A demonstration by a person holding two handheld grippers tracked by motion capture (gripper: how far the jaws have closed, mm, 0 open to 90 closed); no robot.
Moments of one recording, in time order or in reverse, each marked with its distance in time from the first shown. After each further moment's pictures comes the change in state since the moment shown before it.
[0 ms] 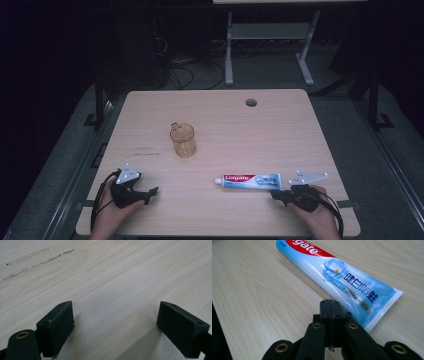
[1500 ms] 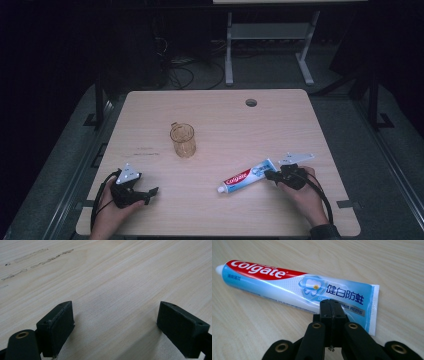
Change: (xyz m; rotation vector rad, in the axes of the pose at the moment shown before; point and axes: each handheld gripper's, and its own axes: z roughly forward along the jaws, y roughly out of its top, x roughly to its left) left arm 0.000 0.000 0.000 0.000 -0.003 0.002; right arm -0.027 0.039 0.032 0.008 -0.087 -0.024
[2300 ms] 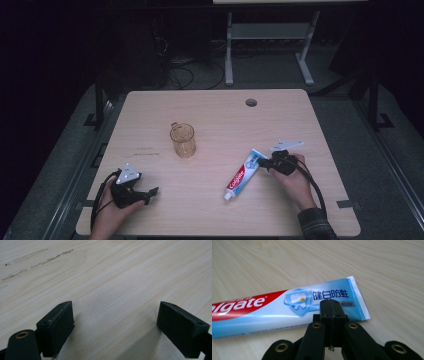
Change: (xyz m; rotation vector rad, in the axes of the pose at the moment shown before) left arm 0.000 0.000 0.000 0.002 -0.001 0.000; right arm -0.013 0.032 0.028 -0.017 -0.013 0.006
